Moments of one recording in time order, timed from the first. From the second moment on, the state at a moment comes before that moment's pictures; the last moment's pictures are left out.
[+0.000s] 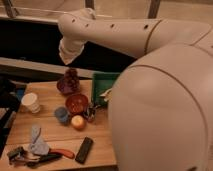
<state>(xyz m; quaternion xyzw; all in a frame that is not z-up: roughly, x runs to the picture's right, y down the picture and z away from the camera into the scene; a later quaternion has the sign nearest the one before) -0.179 -0.148 0.683 -0.21 -0.12 0.44 0.86</state>
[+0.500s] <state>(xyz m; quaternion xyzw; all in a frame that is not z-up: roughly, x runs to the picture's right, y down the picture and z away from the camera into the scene) -0.250 -0.165 0.716 -0.24 -0.17 0.44 0.85</state>
